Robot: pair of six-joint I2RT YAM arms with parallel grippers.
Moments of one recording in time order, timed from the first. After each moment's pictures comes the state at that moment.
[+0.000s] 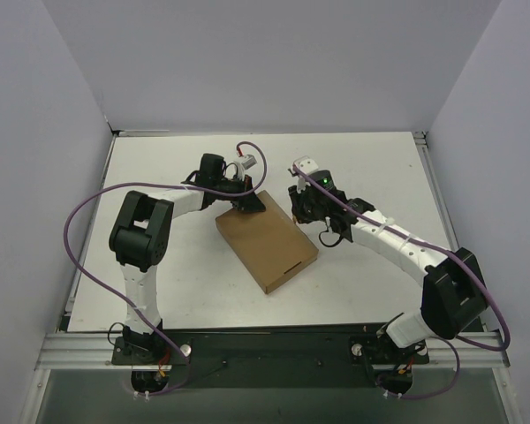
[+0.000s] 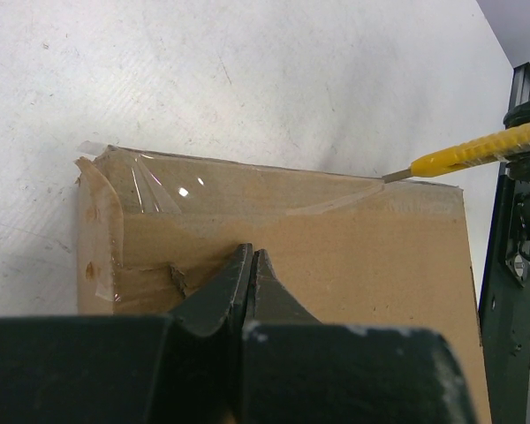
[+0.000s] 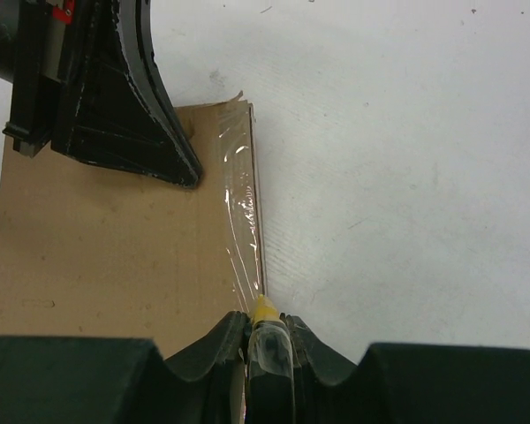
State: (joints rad) left arm -0.35 2.06 1.30 0.06 0.88 -0.12; right arm 0.61 1.47 1.03 -0.23 0.08 0.05
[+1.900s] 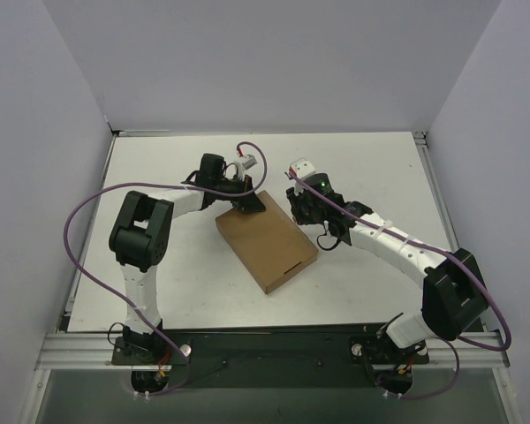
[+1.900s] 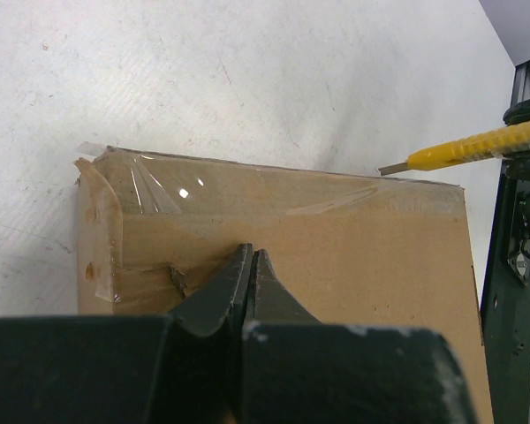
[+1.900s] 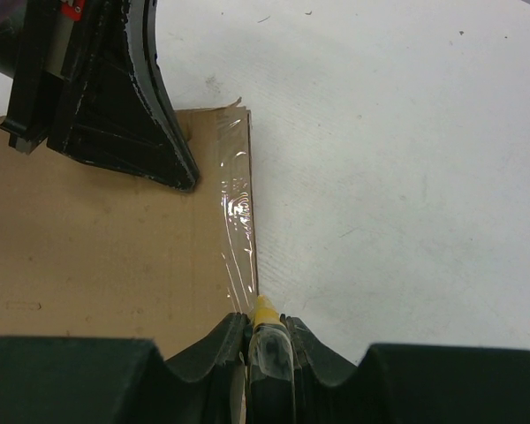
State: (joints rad) left arm -0.36 2.06 1.30 0.05 0.88 -0.11; right arm 0.64 1.46 1.01 -0.19 0.13 0.01
